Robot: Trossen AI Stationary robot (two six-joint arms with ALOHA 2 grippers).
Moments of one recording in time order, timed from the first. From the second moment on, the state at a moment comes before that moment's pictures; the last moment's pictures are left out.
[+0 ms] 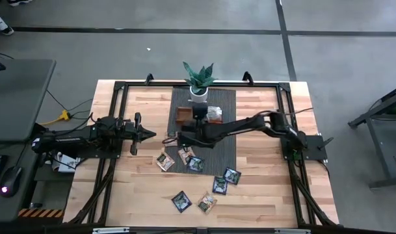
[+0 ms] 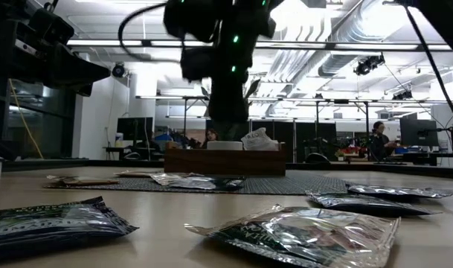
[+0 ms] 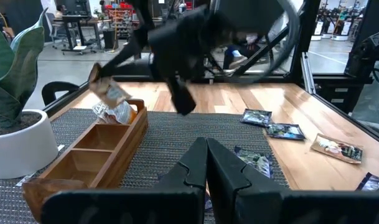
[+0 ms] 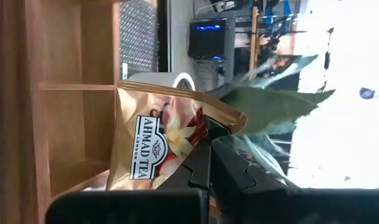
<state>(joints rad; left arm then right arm) 0.12 0.08 0.03 0.00 0.12 0.02 0.06 2.21 1.79 -0.78 1.22 -0.29</state>
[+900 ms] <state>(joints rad) 0.12 0.08 0.03 0.00 0.12 0.02 -0.03 2.28 1.79 -0.75 1.06 -0.37</state>
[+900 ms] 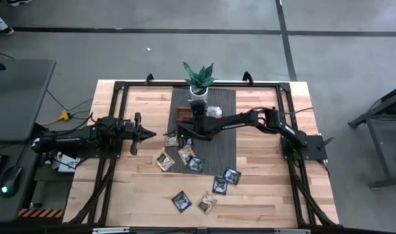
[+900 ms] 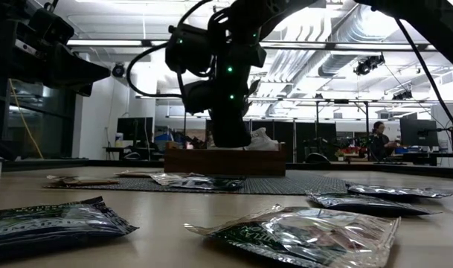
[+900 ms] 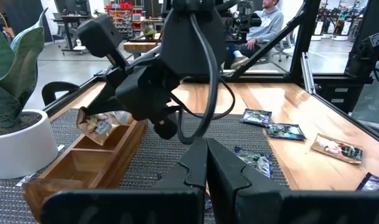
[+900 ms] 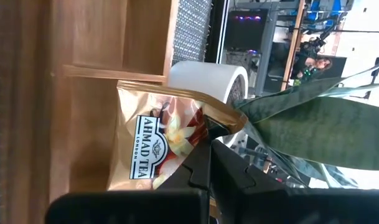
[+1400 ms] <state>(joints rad) 0.12 0.08 0.03 0.00 0.12 0.02 -0.04 2.28 1.79 -0.78 0.99 -0.32</state>
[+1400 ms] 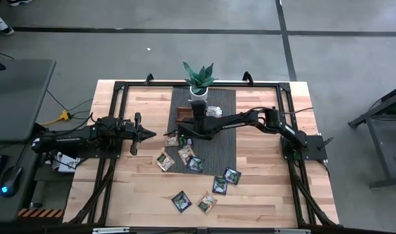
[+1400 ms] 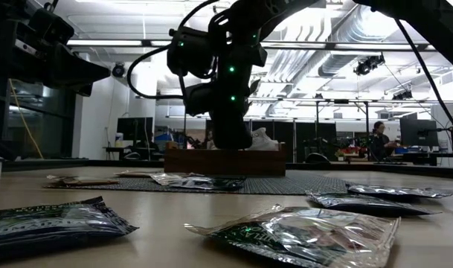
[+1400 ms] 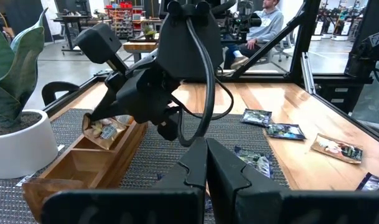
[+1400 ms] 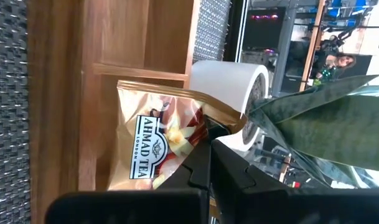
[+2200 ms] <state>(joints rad) 0.12 0.08 0.03 0.00 0.12 0.02 -0.04 2.28 1.79 -0.78 1.01 -0.31</state>
